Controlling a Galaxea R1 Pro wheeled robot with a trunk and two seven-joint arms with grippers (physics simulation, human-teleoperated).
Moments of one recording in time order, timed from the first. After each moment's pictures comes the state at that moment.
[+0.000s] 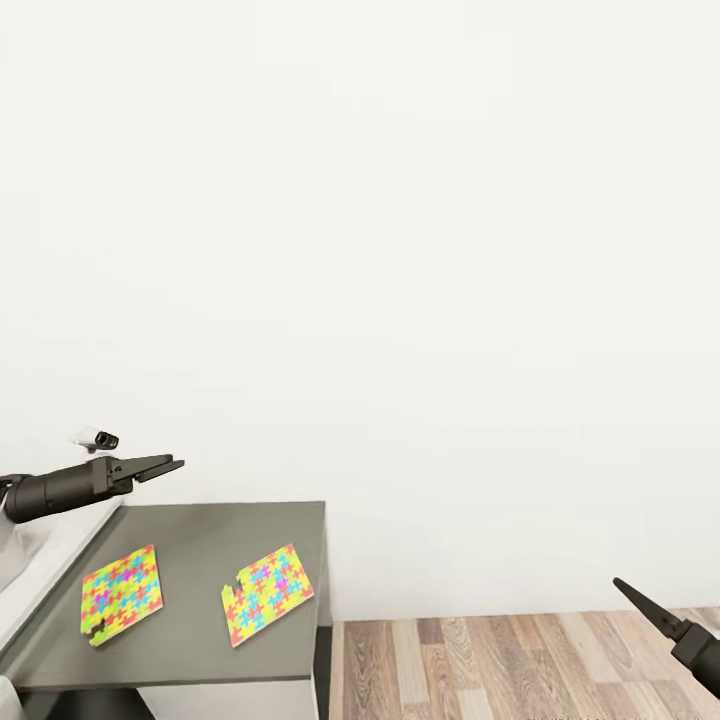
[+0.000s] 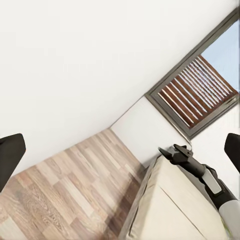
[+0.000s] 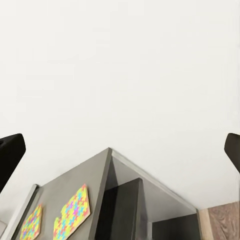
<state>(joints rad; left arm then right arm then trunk) -0.63 0.50 0.26 -1.07 0.25 0.94 -1.57 -0.07 -0.10 -0.93 -1.45 -0.22 0.75 1.18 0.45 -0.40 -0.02</state>
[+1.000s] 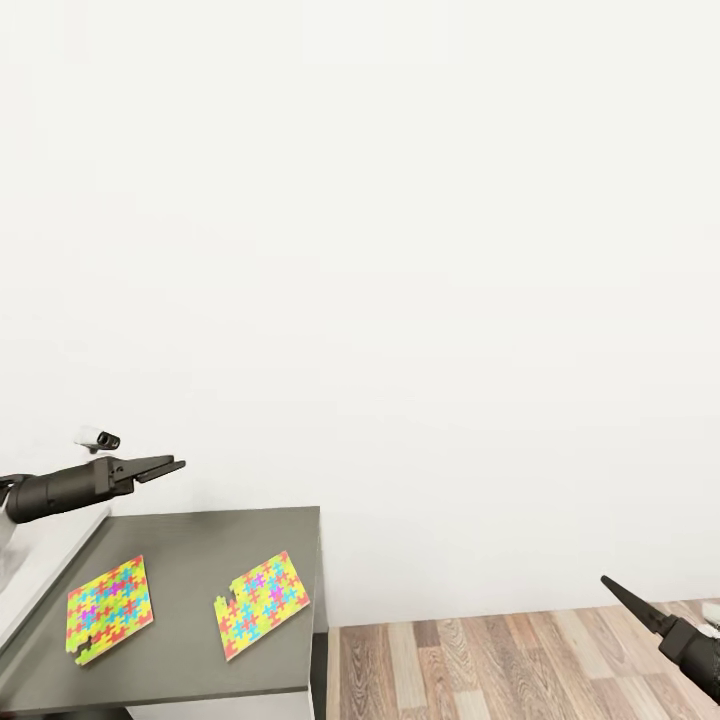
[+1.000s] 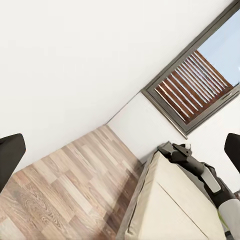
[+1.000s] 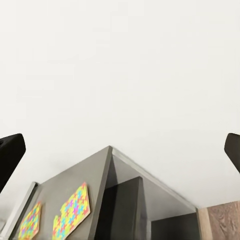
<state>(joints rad) -0.63 0.50 0.25 -1.07 0.25 0.94 -1.57 -0.07 -0.10 -0.89 -1.45 -0.21 0.75 1.18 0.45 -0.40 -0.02</state>
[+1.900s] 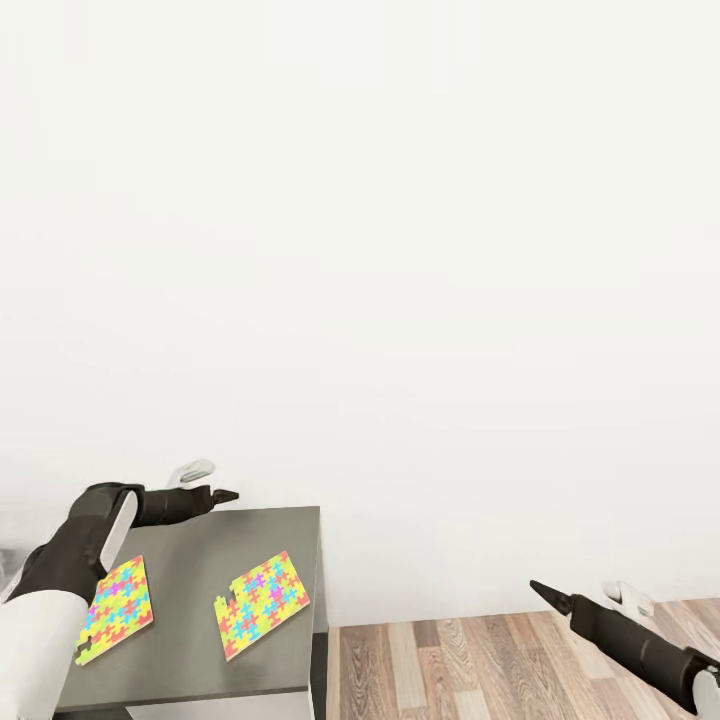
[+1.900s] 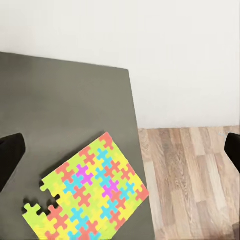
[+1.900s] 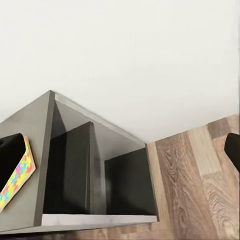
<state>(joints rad) -0.70 0.24 0.18 -0.90 0.10 0.91 -0.57 -0.09 -0.10 -0.55 -1.46 -0.21 0.84 0.69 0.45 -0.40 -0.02</state>
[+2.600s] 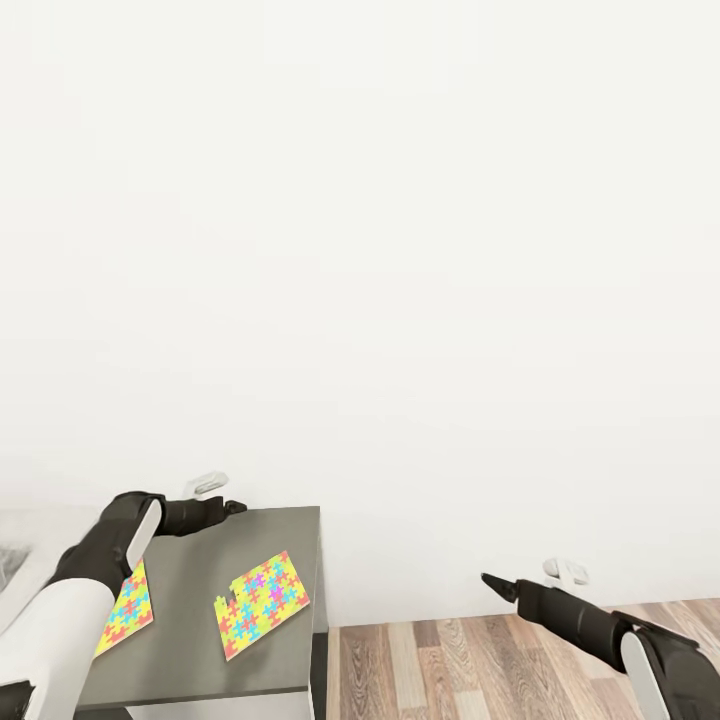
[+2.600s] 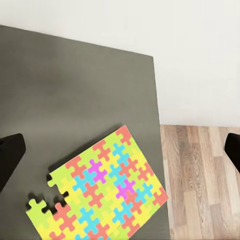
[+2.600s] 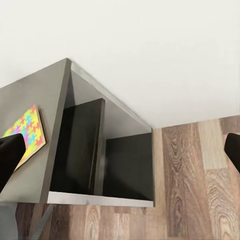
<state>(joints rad) -0.76 0.20 0.18 -0.69 0.10 0.80 -0.44 -0.13 -0.09 -0.31 -1.48 -0.22 0.85 0.56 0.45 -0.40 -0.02</state>
